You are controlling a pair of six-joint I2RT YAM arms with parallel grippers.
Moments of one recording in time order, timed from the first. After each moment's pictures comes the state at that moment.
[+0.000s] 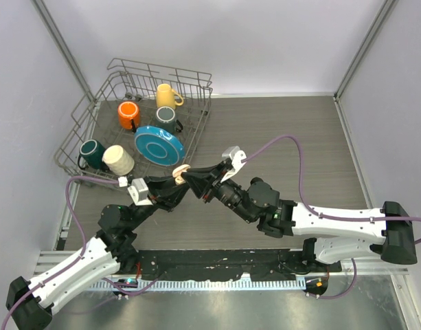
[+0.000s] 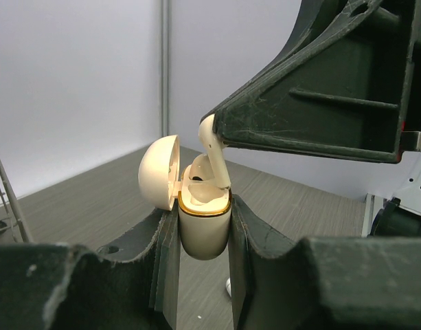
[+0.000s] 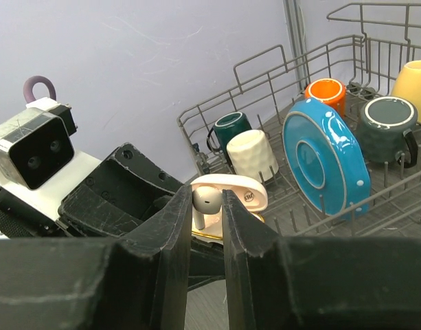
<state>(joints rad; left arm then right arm) -0.78 0.49 0.23 0.70 0.18 -0.16 1.32 1.17 0.85 0.55 0.42 0.26</state>
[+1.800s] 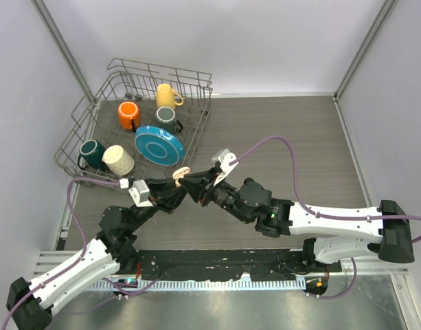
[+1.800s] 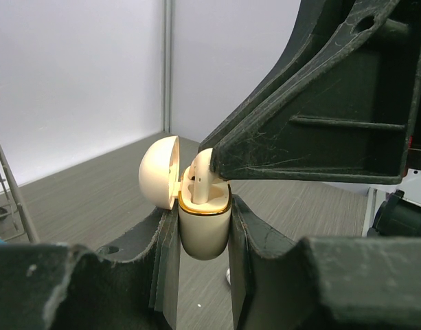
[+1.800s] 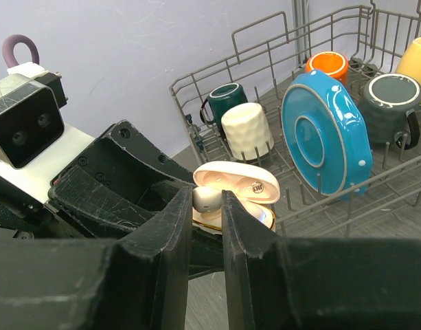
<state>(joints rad) -0.78 0.47 0.20 0.70 0.16 -0.16 1.33 1.20 0.88 0.46 0.39 0.24</state>
